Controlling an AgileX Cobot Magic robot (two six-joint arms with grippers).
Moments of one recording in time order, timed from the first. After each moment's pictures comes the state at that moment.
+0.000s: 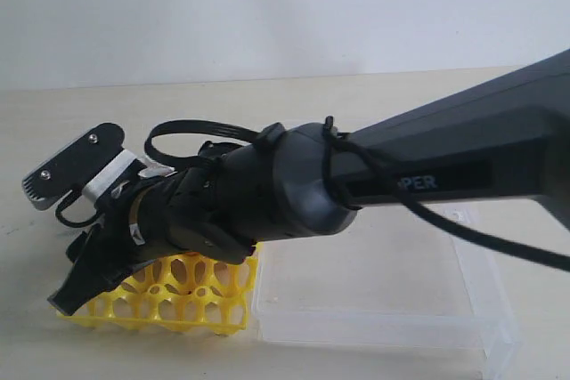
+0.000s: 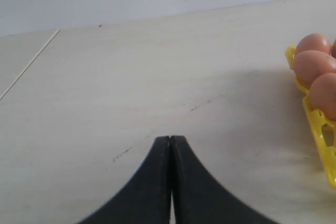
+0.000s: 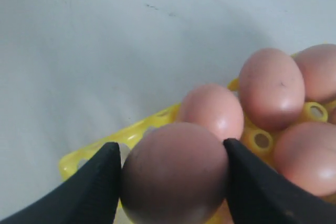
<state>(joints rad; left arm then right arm) 0.09 0.01 0.00 0.10 0.39 0.03 1.02 2.10 -1.34 -0.26 0.07 0.21</state>
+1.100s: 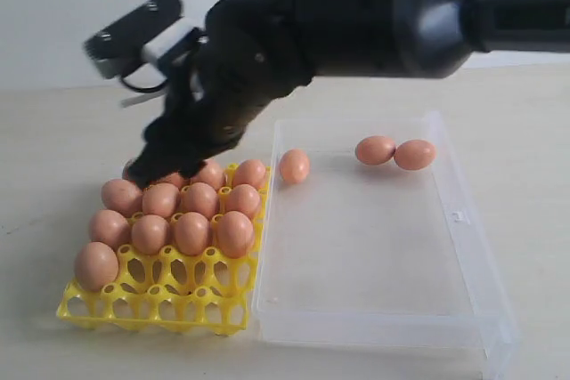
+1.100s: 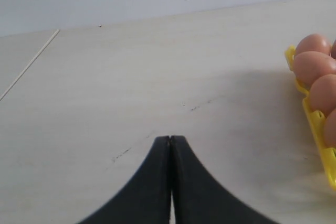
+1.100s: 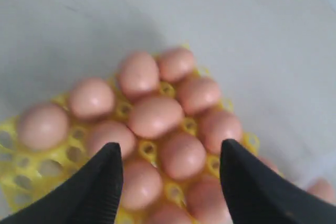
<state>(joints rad) 0.09 0.01 0.00 0.10 0.39 0.03 0.89 1.90 -1.48 -0.20 0.56 0.06</state>
